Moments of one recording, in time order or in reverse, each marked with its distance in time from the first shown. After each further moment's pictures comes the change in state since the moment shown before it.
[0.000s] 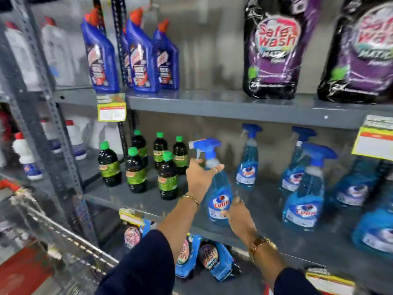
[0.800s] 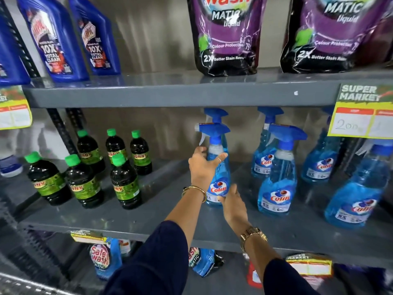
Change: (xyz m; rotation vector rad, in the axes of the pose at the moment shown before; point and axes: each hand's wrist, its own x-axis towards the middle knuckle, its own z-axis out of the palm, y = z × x) left_hand 0.014 -0.005 0.114 -0.026 -0.228 0.146; right_hand 0.043 0.061 -0.019 0.134 0.175 0.253
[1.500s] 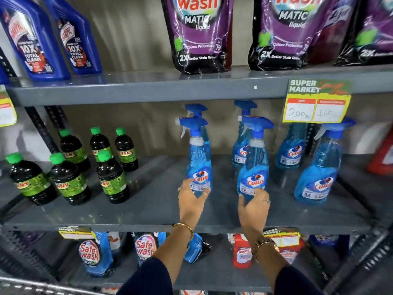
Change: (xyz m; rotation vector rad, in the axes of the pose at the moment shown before) left_hand -0.097 -0.064 -0.002 0.125 -0.035 -0.004; right_hand -0.051 0.072 -0.047 0.059 0.605 0.045
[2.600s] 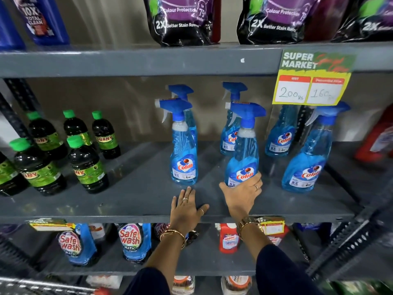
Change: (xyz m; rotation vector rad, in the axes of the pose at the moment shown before) left_hand -0.030 -0.048 0.028 0.773 -0.530 0.050; right_hand 0.027 0.016 0.021 -0.010 0.032 0.159
